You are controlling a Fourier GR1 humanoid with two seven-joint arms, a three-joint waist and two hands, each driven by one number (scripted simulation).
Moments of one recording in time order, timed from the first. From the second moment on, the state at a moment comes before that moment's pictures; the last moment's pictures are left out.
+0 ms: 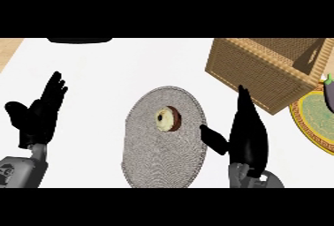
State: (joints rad) left arm -0.17 0.43 -0.11 -1.46 0.23 0.29 0.11; right arm -0.24 -0.01 0.42 -1.85 0.99 -0.13 1.24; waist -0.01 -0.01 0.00
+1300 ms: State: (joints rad) left arm -0.21 0.39 -0.07 -1.45 0.17 0.25 0.13; right arm -0.23 -0.01 0.57 -1.61 1.08 -0.38 1.17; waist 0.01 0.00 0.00
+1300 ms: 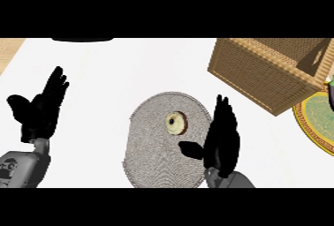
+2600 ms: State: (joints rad) left arm -0.20 0.37 -0.02 -1.44 0.15 0.19 0.13; right arm -0.29 -0.01 0.54 -1.35 0.98 -0.53 1.15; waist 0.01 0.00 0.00
